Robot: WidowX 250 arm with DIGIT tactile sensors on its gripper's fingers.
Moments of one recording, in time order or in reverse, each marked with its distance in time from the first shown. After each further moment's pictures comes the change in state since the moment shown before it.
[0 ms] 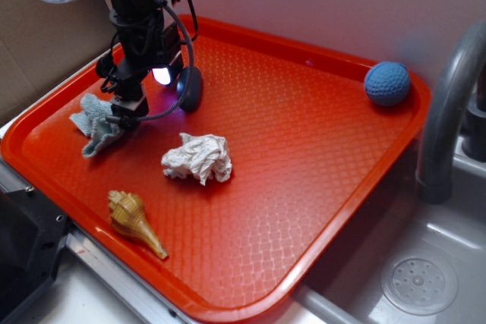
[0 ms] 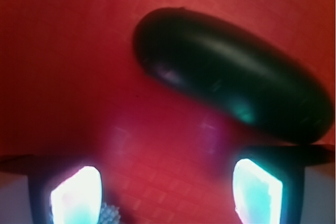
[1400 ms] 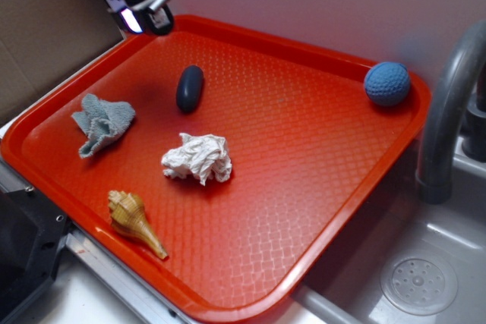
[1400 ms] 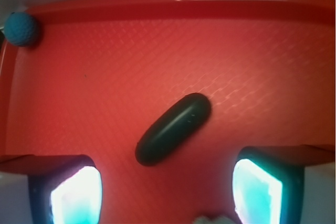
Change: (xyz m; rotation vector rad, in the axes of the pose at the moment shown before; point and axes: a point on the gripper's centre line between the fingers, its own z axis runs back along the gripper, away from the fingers) arm -0.003 0.030 0.057 -0.379 -0.360 1.107
